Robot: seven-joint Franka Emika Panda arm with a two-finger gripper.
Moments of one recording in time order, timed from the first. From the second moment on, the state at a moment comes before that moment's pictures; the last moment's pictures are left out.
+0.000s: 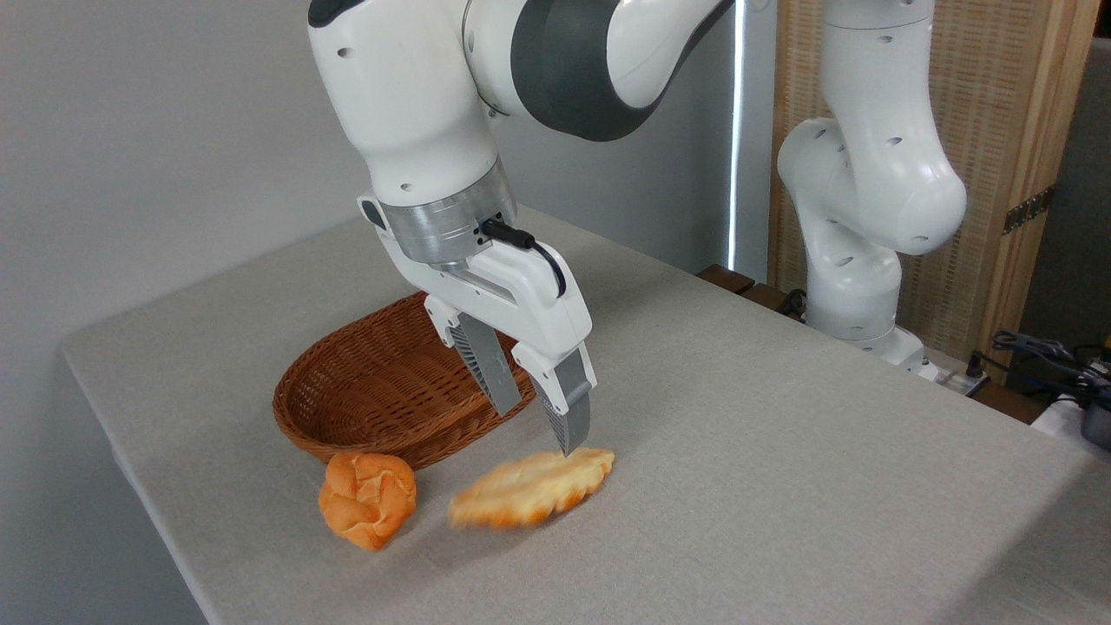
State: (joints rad) arm -0.29 0.05 0.35 -1.79 0.01 1.67 0.78
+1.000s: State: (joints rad) arm -0.31 -0.01 0.26 -1.70 -0.03 1.81 0.76
